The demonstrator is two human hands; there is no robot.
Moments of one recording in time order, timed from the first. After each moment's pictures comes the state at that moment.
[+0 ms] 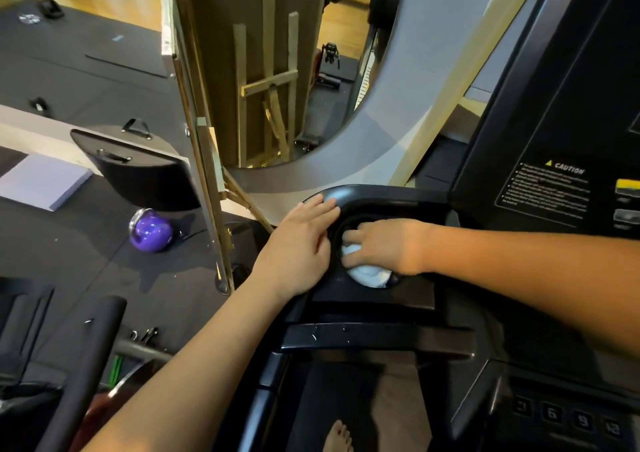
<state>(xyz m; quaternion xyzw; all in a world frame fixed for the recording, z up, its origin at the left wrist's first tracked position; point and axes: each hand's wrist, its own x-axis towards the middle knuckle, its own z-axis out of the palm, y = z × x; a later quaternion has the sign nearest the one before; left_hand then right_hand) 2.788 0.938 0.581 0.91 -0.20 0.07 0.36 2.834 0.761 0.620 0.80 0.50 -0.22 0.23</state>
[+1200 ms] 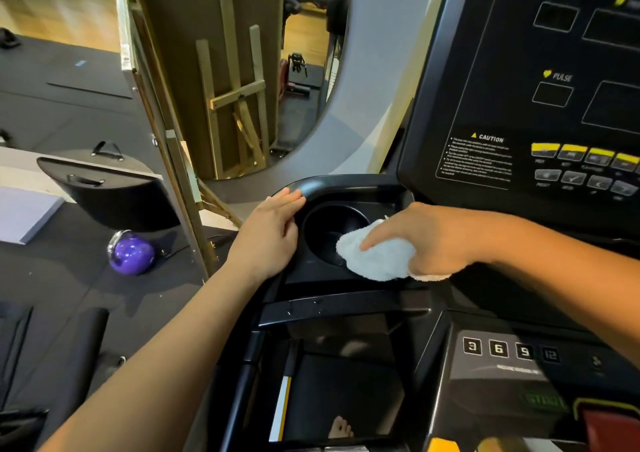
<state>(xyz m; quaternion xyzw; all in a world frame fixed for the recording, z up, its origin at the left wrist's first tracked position) 2.791 0.939 0.573 0.92 -0.18 0.07 0.33 2.759 0.702 0.697 0.92 0.22 -0.33 0.00</state>
